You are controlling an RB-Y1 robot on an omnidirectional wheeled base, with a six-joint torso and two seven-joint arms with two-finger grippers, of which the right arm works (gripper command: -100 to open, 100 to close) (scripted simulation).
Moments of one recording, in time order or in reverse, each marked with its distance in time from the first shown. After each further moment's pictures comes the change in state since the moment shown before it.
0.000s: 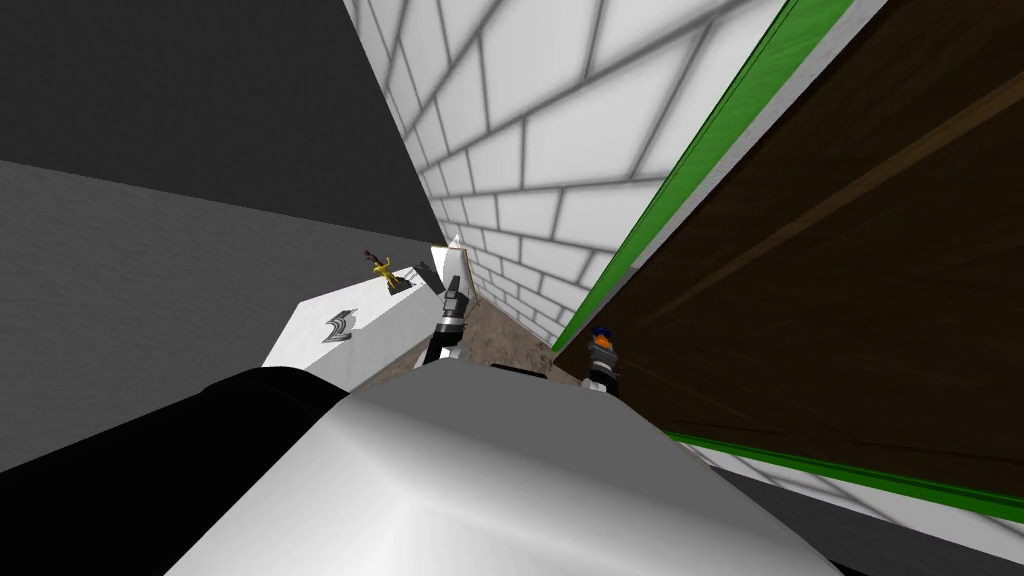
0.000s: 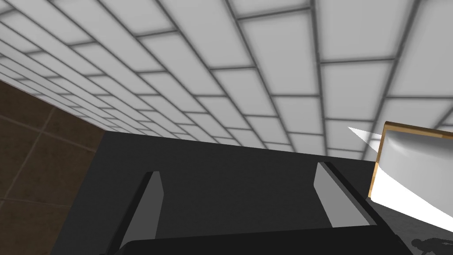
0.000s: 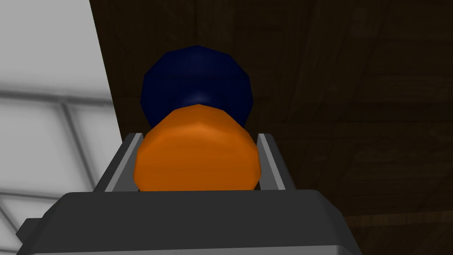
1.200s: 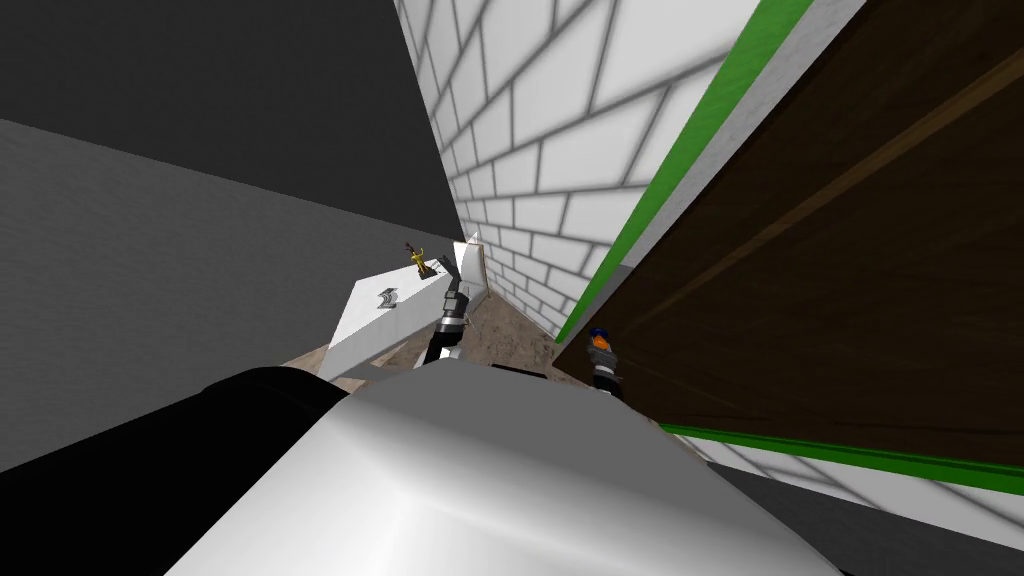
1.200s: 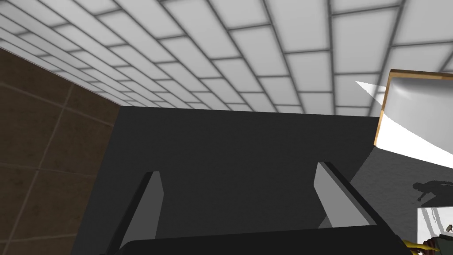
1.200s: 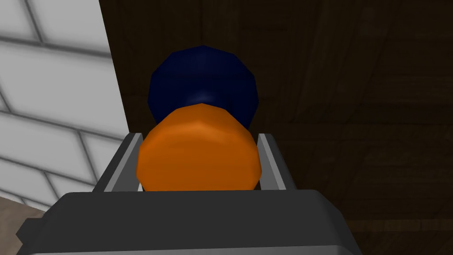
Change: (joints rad) arm 0.043 -0.073 0.101 -0.020 0.044 -0.013 -0.121
